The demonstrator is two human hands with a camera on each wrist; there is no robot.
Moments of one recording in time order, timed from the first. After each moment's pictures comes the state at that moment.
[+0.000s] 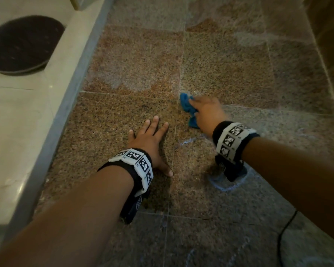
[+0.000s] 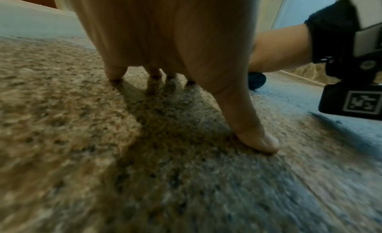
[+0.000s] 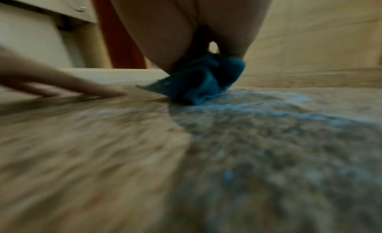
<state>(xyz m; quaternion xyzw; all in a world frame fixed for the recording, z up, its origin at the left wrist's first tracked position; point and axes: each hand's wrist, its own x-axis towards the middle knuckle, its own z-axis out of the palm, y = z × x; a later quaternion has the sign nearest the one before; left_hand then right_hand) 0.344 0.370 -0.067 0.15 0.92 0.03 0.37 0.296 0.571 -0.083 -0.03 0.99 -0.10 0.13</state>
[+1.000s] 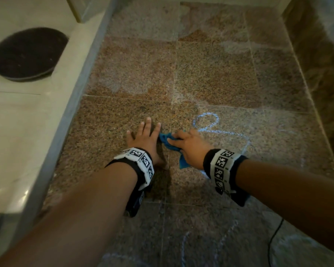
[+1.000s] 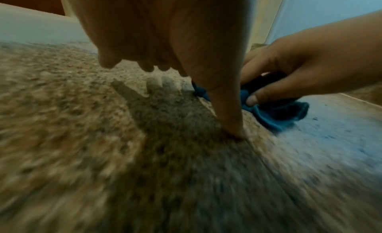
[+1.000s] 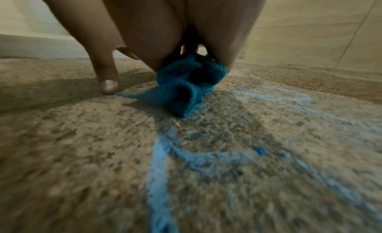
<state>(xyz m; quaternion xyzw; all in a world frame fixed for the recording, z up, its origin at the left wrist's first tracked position) 0.361 0.374 -0.052 0.11 0.93 0.00 0.36 0.385 0.541 -0.065 -0.20 0.94 -0.03 0.27</state>
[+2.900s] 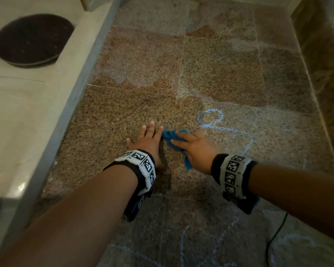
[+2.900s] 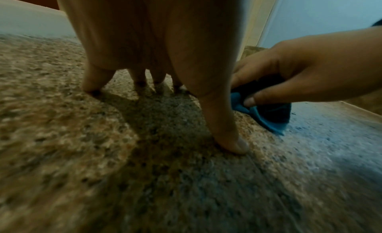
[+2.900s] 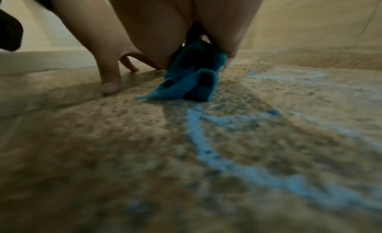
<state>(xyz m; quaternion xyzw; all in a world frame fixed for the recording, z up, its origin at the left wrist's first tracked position) 0.381 0.369 -0.058 0.09 0.91 0.05 0.41 0.410 0.544 -0.070 -0.22 0.95 -0.02 0.21</state>
